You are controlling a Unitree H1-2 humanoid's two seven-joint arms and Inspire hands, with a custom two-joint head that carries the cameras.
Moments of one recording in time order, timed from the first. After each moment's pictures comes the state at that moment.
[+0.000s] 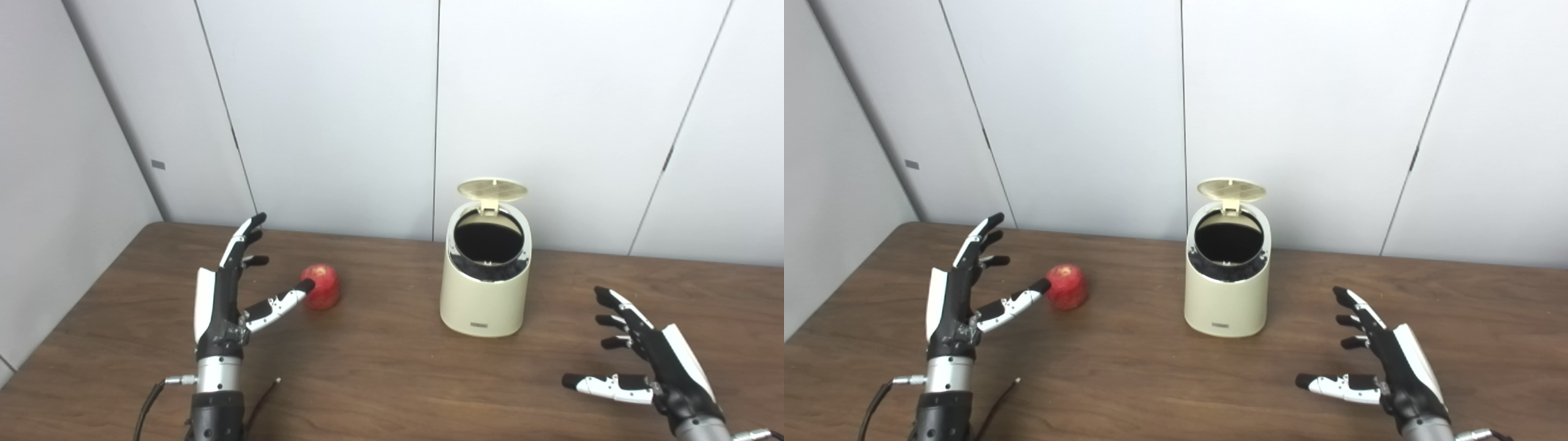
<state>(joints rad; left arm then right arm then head) -0.16 0.15 0.22 -0.01 0.33 -0.24 0.22 -0.15 -0.23 0.06 -0.15 -0.36 0.15 0.08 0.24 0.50</state>
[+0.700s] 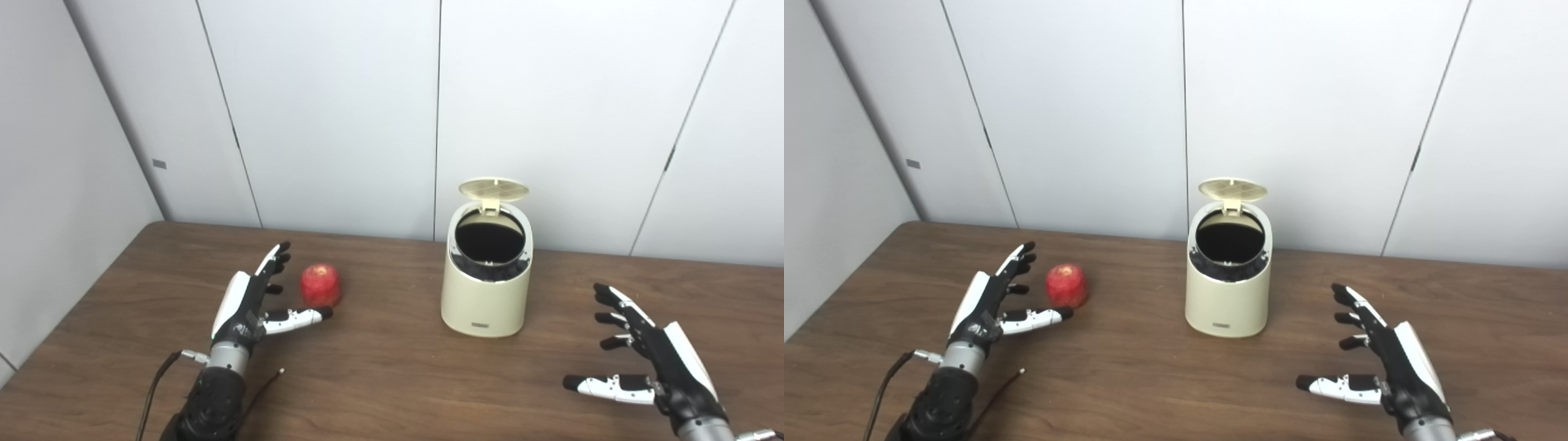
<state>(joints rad) -0.24 0.29 0.09 0.11 0.34 0.10 0.03 -0.14 -0.23 0.06 -0.20 -0.36 0.16 0.09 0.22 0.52</state>
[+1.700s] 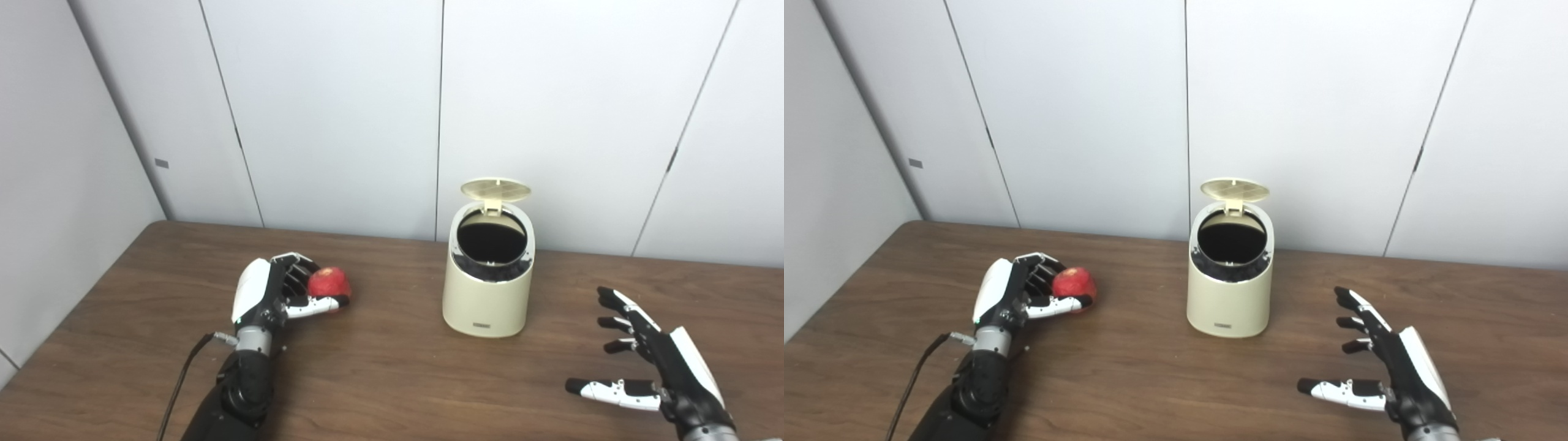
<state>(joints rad) -0.37 0.30 -0.03 0.41 0.46 -0.03 0.27 -0.12 -0.23 0.05 -0.23 -0.36 0.17 0.09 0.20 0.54</state>
